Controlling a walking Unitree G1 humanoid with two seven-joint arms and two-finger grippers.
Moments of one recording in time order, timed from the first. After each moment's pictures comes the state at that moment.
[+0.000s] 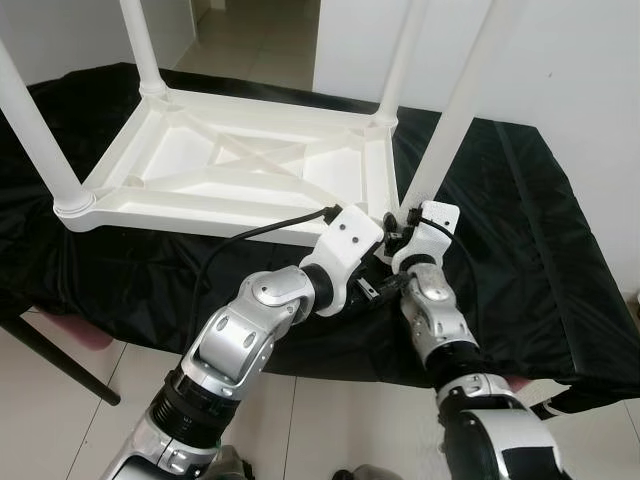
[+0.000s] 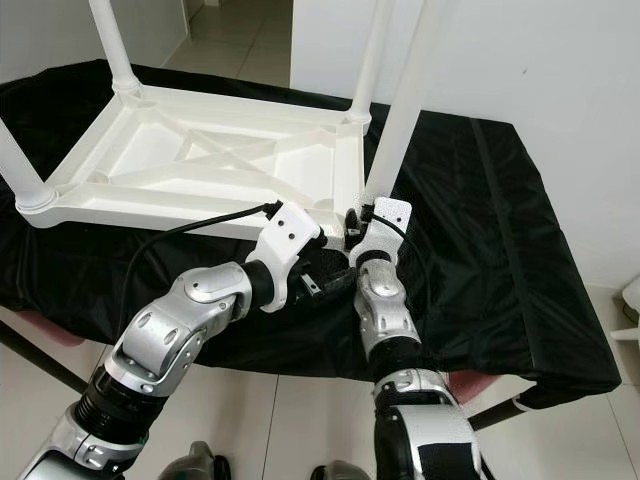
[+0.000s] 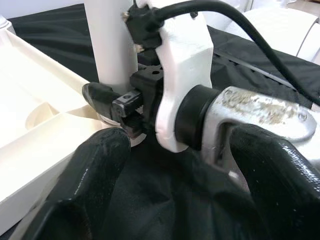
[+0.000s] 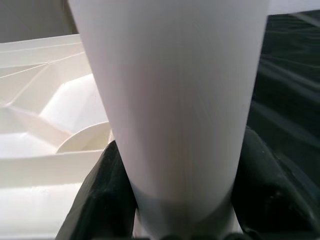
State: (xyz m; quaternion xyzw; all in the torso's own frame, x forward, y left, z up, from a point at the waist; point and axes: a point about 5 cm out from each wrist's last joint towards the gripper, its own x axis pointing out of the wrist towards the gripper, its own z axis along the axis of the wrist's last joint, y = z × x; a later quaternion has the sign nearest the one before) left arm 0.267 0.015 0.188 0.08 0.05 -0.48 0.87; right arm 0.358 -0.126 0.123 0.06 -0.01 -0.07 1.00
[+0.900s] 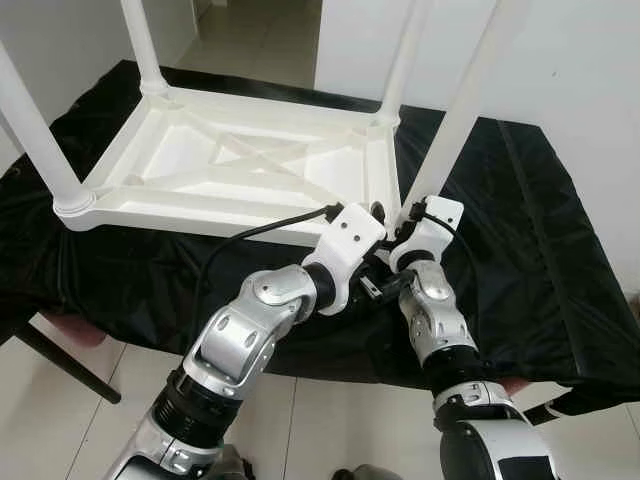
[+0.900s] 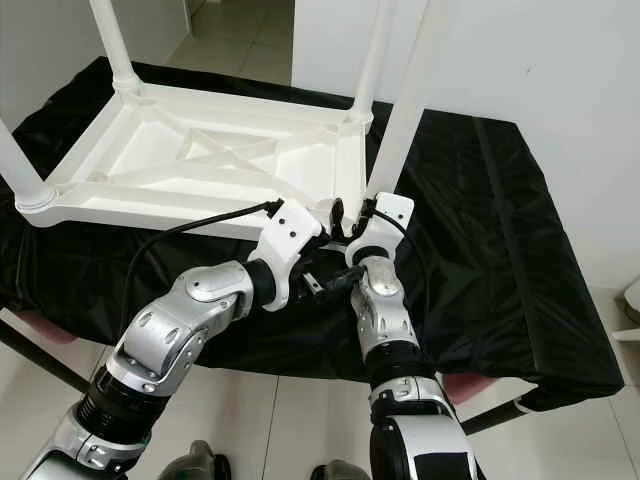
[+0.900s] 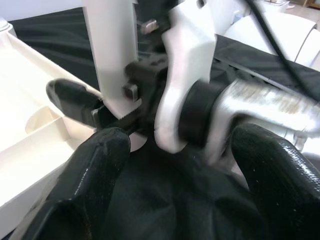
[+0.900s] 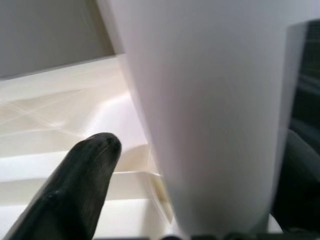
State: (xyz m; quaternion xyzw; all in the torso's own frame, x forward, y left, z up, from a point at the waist) left arm 0.267 0.014 0.190 0.07 0.05 -0.48 0.87; right arm 0.351 -0.136 0.139 0.09 -0.06 0.05 0.99
